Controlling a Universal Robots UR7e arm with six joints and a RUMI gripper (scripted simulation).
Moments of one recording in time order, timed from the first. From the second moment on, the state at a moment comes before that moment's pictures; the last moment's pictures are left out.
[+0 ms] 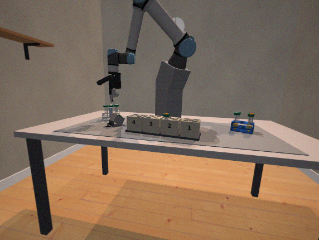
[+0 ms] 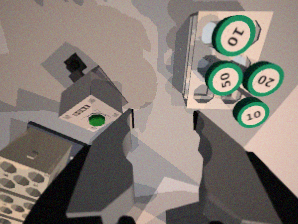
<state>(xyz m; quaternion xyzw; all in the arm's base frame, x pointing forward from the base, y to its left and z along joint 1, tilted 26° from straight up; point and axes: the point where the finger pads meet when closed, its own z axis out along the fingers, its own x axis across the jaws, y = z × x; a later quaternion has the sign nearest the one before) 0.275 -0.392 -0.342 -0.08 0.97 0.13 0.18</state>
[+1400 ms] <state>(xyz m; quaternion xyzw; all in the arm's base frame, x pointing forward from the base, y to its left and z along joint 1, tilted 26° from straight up) 0.244 -0.445 -0.416 -0.08 0.97 0.13 0.18</state>
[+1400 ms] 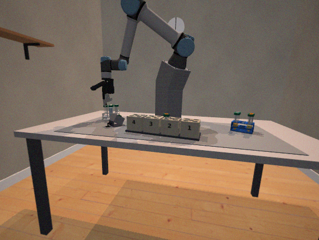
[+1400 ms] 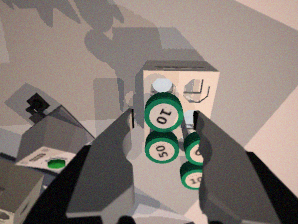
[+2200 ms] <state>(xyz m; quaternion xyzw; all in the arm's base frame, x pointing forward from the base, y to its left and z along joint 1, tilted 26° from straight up) 0.246 -0.443 -0.423 -0.08 0.97 0.13 0.18</state>
